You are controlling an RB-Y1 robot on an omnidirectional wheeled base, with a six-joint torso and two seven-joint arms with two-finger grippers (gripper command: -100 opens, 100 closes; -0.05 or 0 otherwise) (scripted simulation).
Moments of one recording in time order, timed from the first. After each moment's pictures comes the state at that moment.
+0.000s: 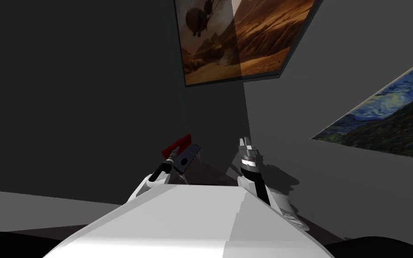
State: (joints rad) left arm 0.41 0.19 0.02 -1.95 0.03 0.22 -0.19; right arm 0.52 -0.04 -0.03 -2.23 -0.01 -0.51 -0.17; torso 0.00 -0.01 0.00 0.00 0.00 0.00
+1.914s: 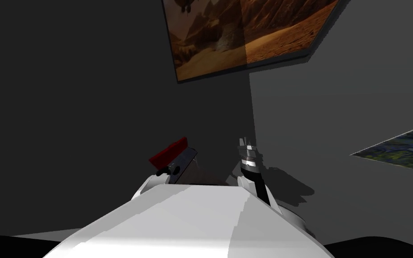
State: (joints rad) left arm 0.36 0.22 0.03 -1.74 0.06 0.76 -0.35; right arm 0.52 -0.04 -0.03 -2.23 -0.01 -0.51 -0.17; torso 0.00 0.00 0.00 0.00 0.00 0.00
